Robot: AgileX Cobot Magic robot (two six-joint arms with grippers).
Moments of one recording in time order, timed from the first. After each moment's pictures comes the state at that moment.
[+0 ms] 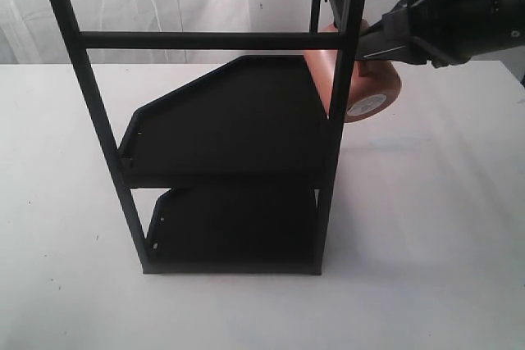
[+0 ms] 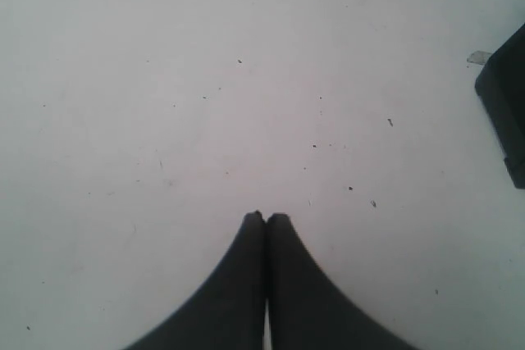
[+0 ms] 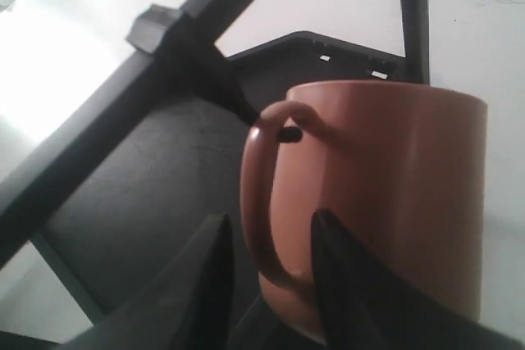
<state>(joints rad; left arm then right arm) 0.10 0.00 0.02 -0.05 0.52 -0.03 0.09 1.39 -1.12 1.01 0.85 -0.97</state>
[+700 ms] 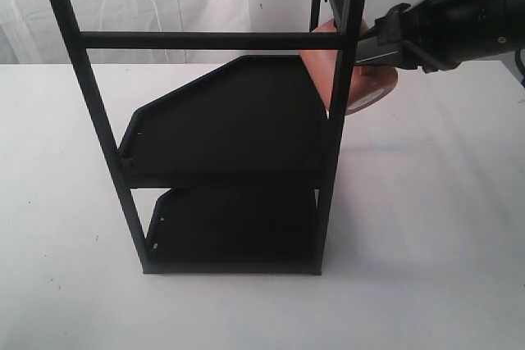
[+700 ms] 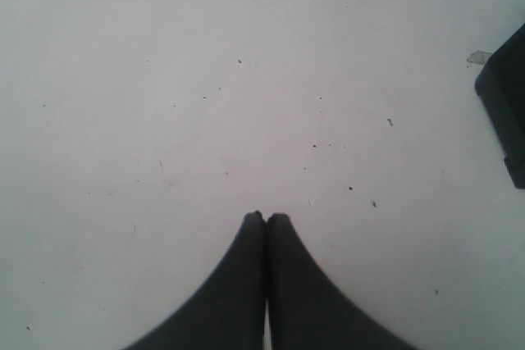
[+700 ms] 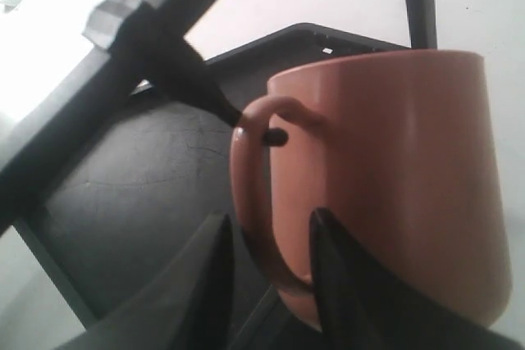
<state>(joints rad) 0.10 0.00 0.02 -0.05 0.52 -0.03 0.09 1.44 -1.12 1.05 0.85 -0.99</state>
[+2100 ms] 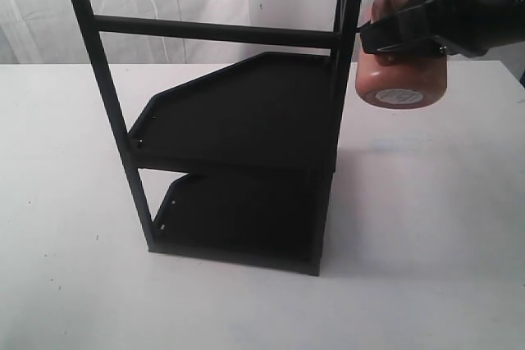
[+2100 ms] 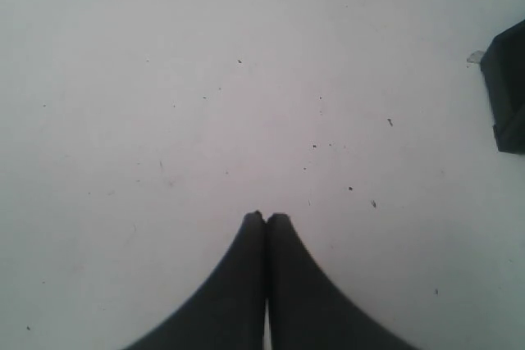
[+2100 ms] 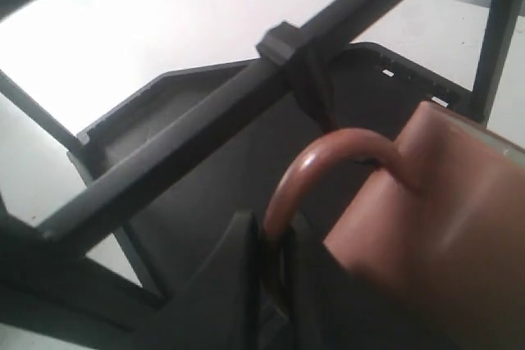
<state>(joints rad) 0.10 0.00 0.02 -0.05 0.52 -0.03 0.10 1.31 -1.12 0.97 0.90 -0.98</state>
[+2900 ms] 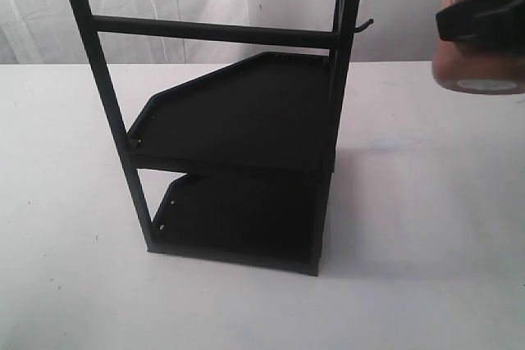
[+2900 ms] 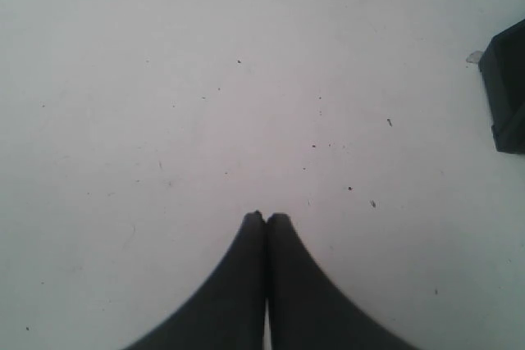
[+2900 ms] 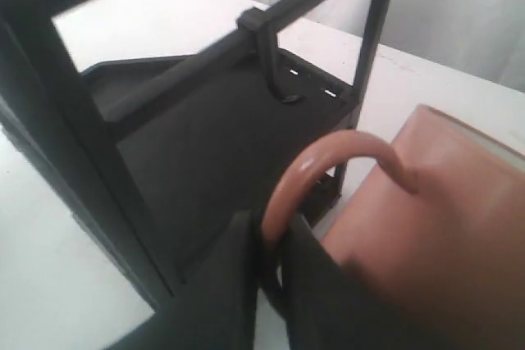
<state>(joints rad) 0.10 0.00 0.02 -0.05 0.52 -0.03 0.10 1.00 -1.04 0.67 0.83 -0.75</state>
